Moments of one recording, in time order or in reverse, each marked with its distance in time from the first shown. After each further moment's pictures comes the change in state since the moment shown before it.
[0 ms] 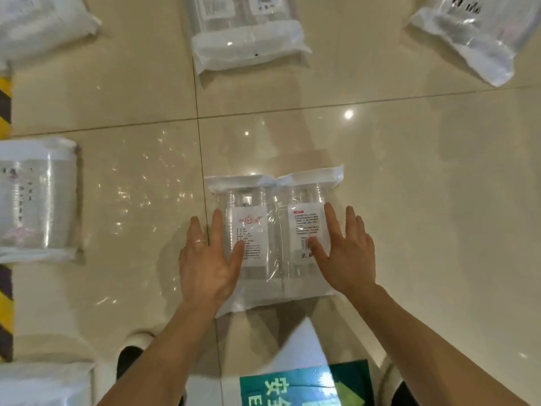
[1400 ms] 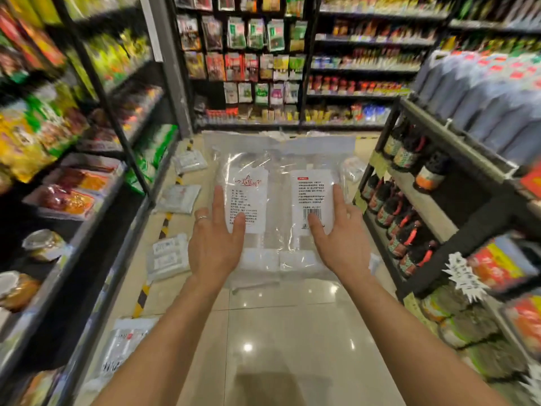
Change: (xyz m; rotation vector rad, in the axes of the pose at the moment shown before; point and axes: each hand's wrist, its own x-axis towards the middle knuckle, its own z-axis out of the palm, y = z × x) left_hand -0.251 0.229 -0.693 -0.380 0.710 0.219; right_hand -0.278 -0.182 -0.711 0.345 0.753 -0.223
